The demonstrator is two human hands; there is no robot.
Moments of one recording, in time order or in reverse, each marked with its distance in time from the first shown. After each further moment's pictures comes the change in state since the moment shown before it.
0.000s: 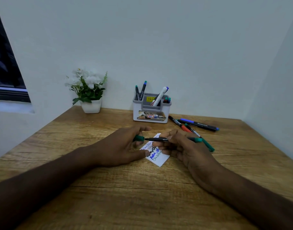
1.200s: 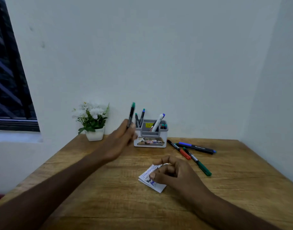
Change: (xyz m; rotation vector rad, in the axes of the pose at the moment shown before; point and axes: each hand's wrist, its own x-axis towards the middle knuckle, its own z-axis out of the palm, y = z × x) left_hand 0.042 -0.009 -0.040 -0.342 0.339 -0.052; right_hand -0.004 0.000 0.004 -0.412 -0.056 -0.073
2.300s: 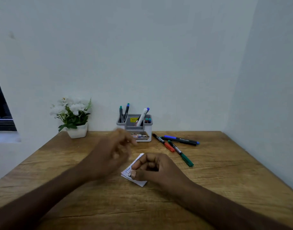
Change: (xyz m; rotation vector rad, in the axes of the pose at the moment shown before) left_hand -0.033 0.013 0.026 0.283 -0.040 0.298; right_hand 0.000 -0.002 -0.004 -0.051 -0.099 -0.045
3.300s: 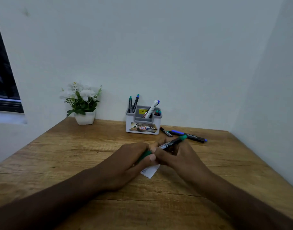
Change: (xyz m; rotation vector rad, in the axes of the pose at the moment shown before) left_hand -0.028 0.028 0.027 -0.003 -0.203 -0.035; right_hand 0.000 -0.008 -0.013 -0.052 0.144 -0.085
